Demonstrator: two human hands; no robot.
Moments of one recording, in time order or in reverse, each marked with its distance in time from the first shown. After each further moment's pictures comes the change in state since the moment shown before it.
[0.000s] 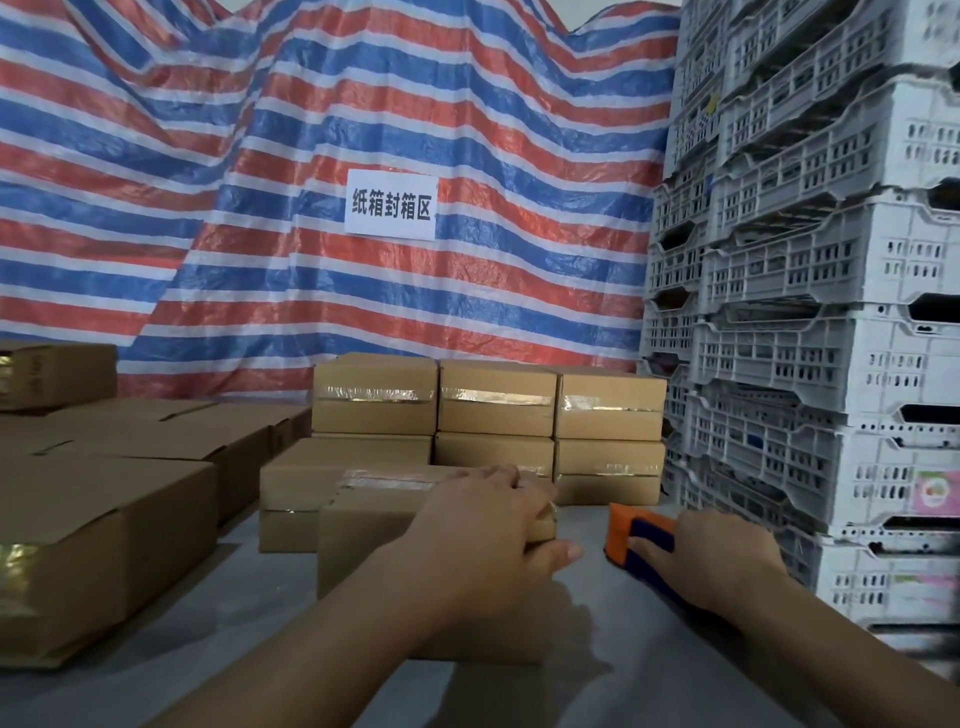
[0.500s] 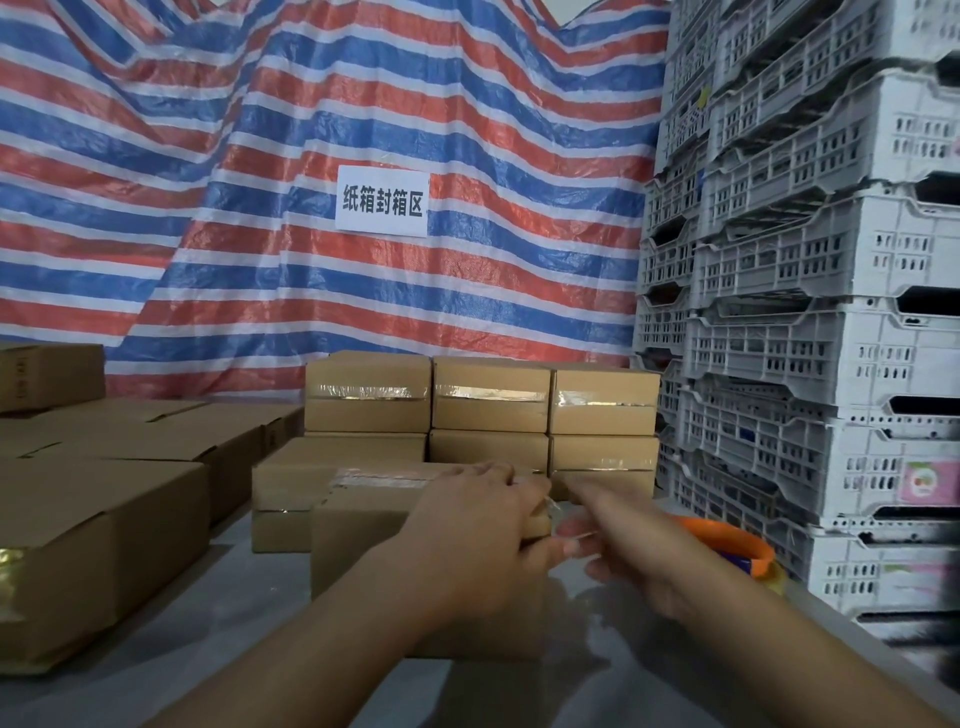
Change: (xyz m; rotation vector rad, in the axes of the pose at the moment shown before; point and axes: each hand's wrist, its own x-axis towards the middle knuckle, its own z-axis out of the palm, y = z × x) left_hand -0.002 0.001 0.001 0.025 0.028 0.005; right_hand -0.033 -0.067 -0.052 1.453 -0.425 0.138
